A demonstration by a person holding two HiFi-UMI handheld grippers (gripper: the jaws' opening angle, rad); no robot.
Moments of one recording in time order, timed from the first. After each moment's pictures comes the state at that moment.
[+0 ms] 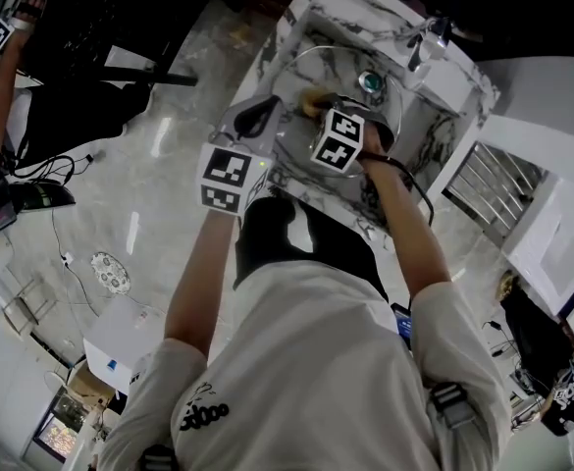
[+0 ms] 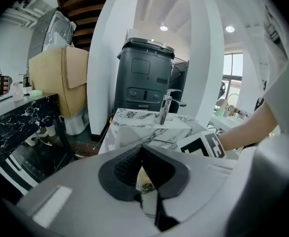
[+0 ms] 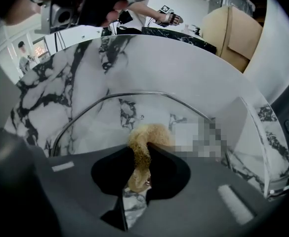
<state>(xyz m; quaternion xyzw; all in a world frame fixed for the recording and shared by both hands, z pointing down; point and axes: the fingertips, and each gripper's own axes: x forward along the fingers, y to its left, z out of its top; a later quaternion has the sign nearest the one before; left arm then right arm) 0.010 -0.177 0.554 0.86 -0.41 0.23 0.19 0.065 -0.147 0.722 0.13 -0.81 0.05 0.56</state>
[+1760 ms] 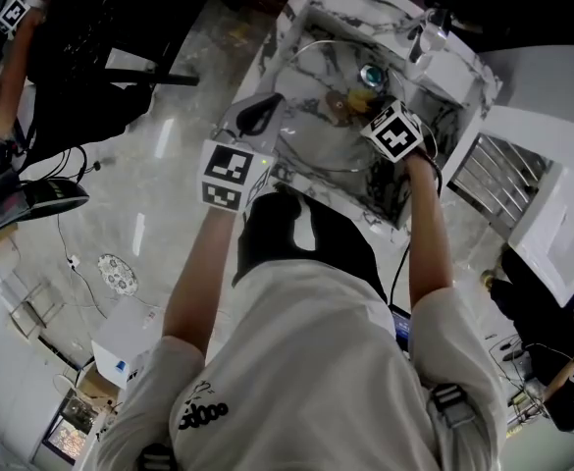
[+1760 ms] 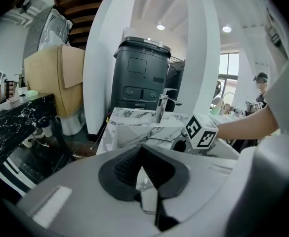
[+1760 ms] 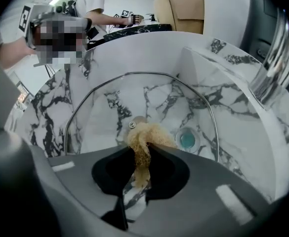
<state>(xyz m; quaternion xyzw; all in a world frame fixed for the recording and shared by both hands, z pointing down) 0.013 -0.173 0.551 0.87 -0.39 0.23 0.19 0.159 -0.141 0.717 0.21 -0.79 0.24 0.52</state>
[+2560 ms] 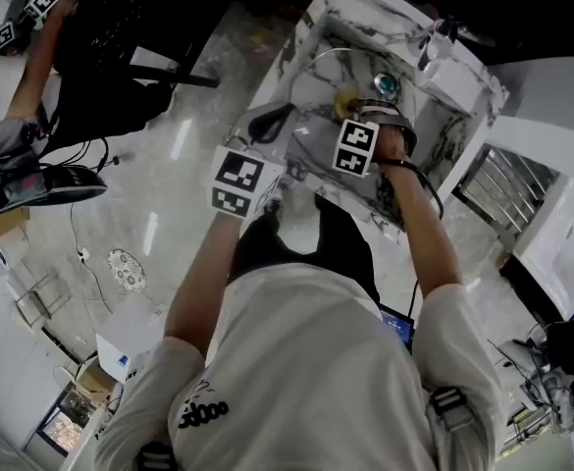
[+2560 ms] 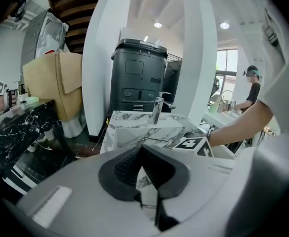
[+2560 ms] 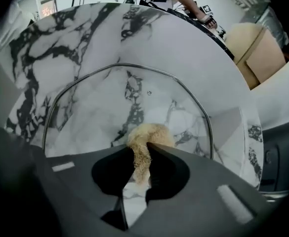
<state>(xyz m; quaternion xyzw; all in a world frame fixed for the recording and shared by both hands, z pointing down) 0.010 -0.155 0.525 0.87 -0.38 0.25 0.18 0.107 -0.141 0.728 0.11 -0.73 -0.08 0.67</state>
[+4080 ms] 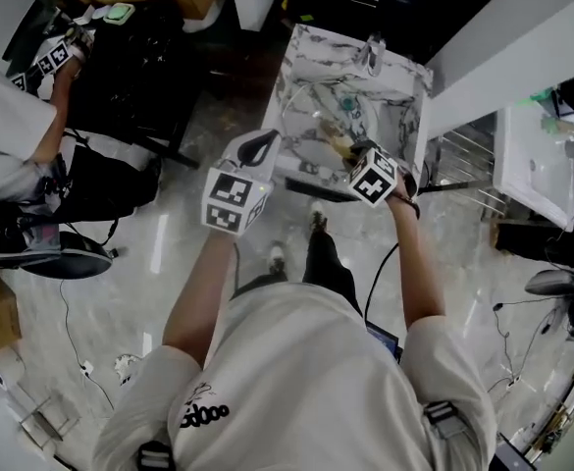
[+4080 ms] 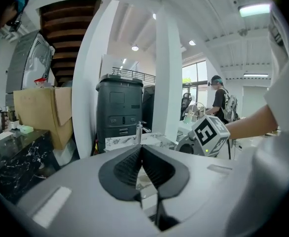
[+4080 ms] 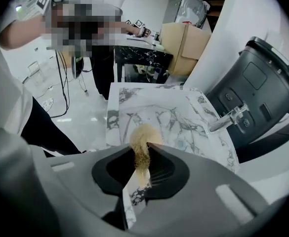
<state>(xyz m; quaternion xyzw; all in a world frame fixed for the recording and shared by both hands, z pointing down) -0.066 -0.082 0.415 0.94 -0.29 0.15 0.08 0.075 -0.028 0.565 0.35 -0.75 0.14 0.55</state>
